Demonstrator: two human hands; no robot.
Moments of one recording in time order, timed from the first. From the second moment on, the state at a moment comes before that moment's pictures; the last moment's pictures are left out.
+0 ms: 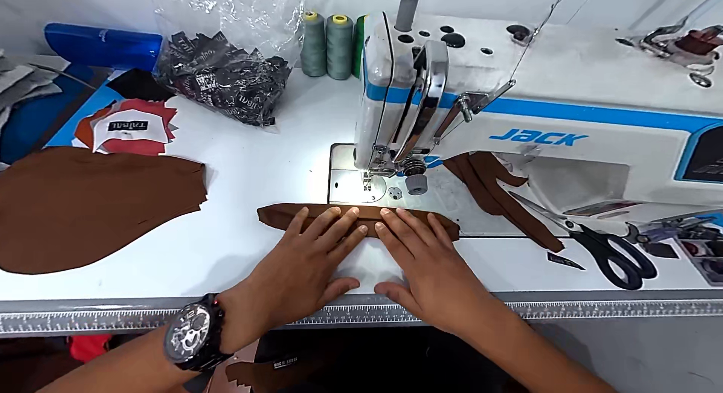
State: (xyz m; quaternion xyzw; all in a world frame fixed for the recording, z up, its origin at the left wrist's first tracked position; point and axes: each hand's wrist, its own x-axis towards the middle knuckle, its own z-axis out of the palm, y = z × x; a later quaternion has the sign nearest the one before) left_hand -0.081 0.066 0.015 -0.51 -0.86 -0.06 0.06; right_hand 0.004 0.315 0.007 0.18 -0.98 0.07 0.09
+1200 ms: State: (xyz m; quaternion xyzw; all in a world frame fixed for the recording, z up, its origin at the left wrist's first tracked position) left_hand -0.135 0.070 0.013 -0.53 -0.84 -0.14 0.04; right_hand -0.030 0.346 0.021 0.21 -0.96 0.10 0.12
